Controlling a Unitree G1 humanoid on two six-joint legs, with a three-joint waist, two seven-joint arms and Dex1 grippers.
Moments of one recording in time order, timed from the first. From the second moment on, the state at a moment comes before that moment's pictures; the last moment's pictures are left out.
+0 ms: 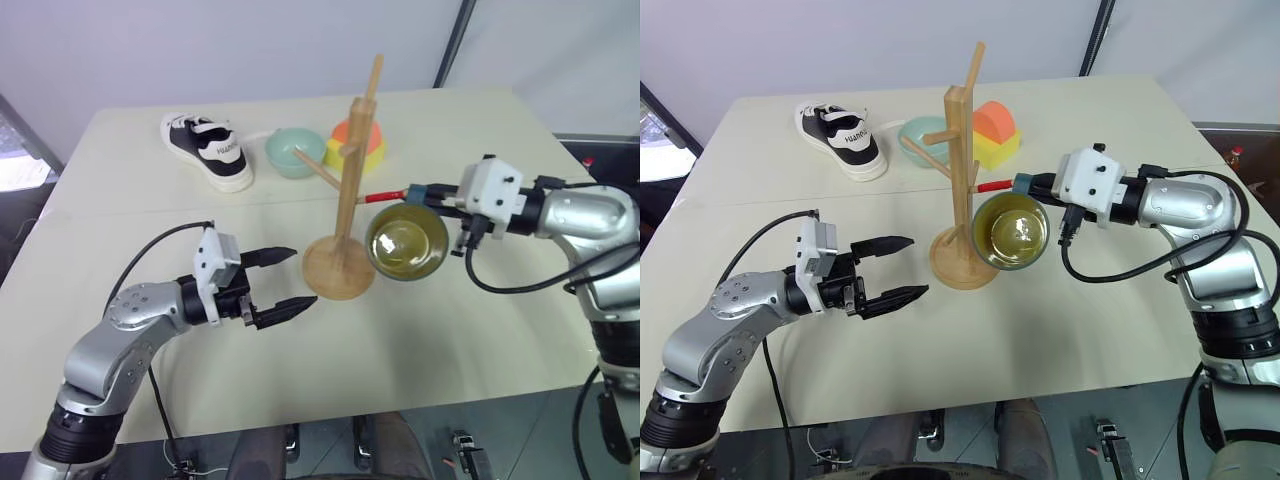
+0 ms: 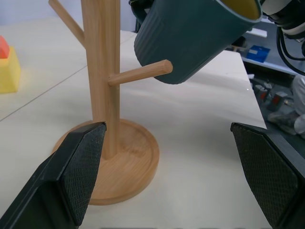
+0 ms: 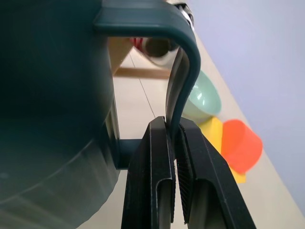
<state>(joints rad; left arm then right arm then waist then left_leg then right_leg) -0.15 0.61 0.03 -0.49 -0.65 0.50 -0.87 -0.62 -0.83 0.05 -0.11 0.22 0.09 1.02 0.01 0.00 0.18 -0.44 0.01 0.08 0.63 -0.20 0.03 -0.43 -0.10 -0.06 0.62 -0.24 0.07</state>
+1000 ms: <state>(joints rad) -0.03 0.44 0.22 -0.35 -0.55 0.42 -0.53 -0.31 -0.66 -0.27 -0.01 0.44 0.32 0.91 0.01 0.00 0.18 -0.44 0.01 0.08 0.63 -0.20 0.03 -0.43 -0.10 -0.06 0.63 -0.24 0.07</state>
